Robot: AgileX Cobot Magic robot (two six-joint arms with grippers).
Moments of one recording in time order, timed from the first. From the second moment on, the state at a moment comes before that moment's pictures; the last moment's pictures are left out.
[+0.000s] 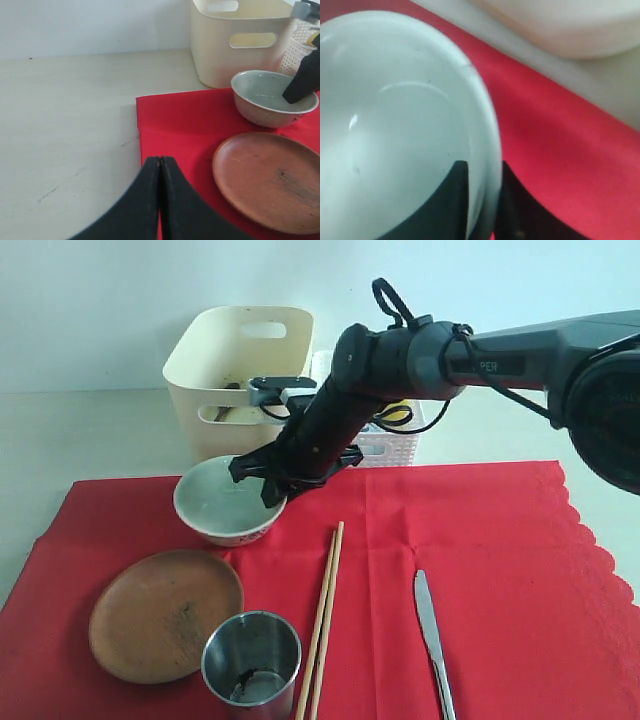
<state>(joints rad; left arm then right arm) -0.12 0.01 0.00 0.00 0.37 0.03 0.53 2.36 -1.80 0.49 0.76 -0.25</state>
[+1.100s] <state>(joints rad) -0.12 0.01 0.00 0.00 0.37 0.03 0.53 2.08 -1.80 0.35 0.33 -0.32</state>
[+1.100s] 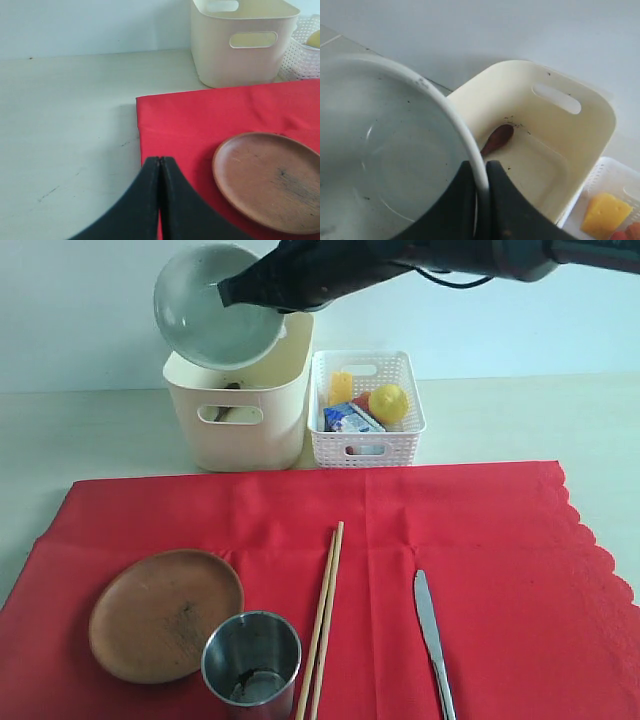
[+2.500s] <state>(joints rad) -0.12 0.01 0.00 0.00 0.37 0.03 0.54 2.26 -1.80 0.26 0.01 -0.54</state>
